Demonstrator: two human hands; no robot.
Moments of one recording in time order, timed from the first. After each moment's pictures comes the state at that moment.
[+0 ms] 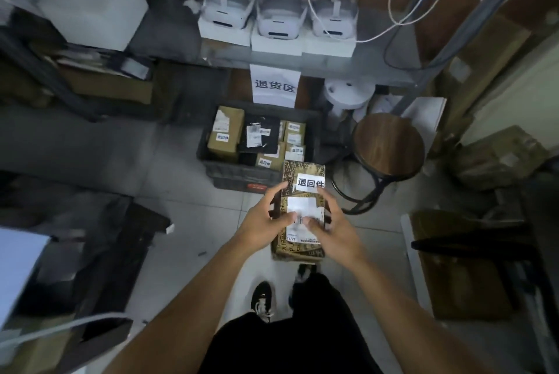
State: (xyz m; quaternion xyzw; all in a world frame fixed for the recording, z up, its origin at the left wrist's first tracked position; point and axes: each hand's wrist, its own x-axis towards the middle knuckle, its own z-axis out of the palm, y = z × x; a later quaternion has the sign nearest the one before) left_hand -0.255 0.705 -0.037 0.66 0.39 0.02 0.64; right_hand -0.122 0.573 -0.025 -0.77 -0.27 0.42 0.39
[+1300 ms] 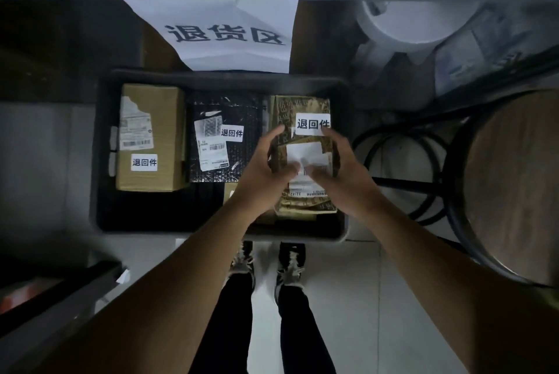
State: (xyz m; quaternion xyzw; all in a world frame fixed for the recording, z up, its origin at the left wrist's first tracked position) left_hand 0.068 1.016 -0.401 0.61 0.44 -0.02 0.65; right_hand 0.196 0.896 -0.394 -0.80 -0.22 0.46 0.32
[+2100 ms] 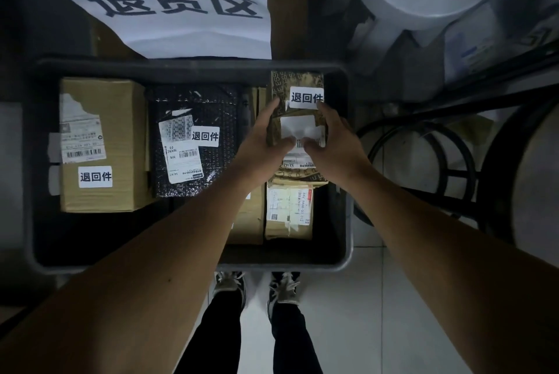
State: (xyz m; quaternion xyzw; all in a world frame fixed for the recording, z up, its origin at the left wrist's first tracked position) left_hand 0.133 1.046 -0.490 0.64 0.44 -0.05 0.63; right_hand 0.245 0.940 -0.486 -0.85 -0.24 0.38 0.26
